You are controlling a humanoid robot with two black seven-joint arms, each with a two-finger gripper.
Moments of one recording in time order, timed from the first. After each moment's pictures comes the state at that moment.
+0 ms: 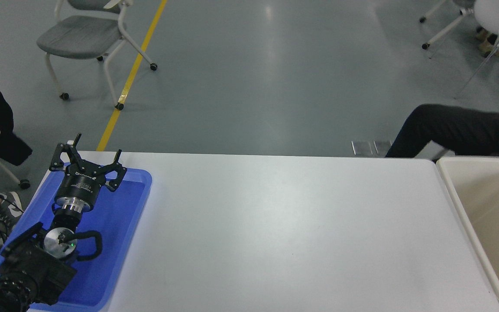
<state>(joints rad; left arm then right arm) -0.64 0.19 -0.89 -0.20 -0.21 -0.79 -0.32 0.96 -0.65 -0.84 0.27 -0.82 0.18 0.08</state>
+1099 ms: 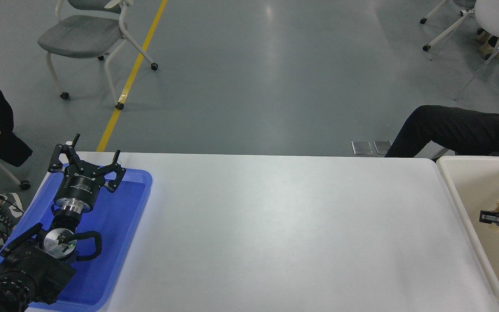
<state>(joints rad) -0.64 0.19 -0.89 -0.20 -0.21 -0.79 -0.33 0.74 -0.44 -0.79 0.07 -0.55 0.13 0.08</state>
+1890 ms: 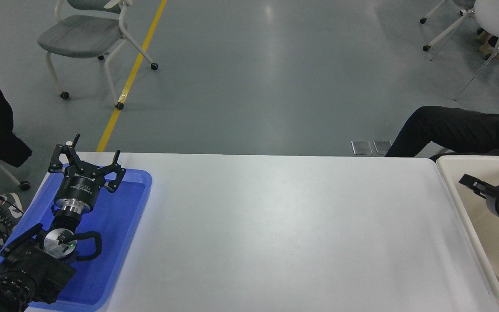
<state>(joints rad) -0.63 0.20 -0.89 -0.20 -0.21 -0.79 -0.33 0.86 -0.46 -0.18 0.23 -0.34 0.14 0.08</state>
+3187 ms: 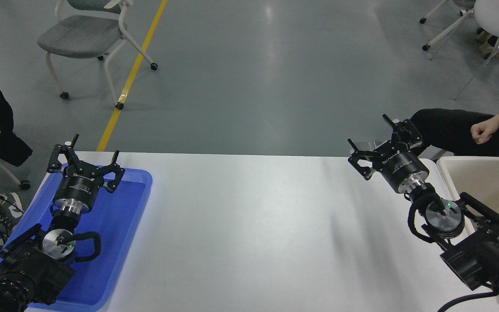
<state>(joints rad) -0.63 0.20 -0.89 -0.20 -0.21 -0.79 -0.33 0.53 -0.31 0.81 0.72 0.30 0.47 0.08</state>
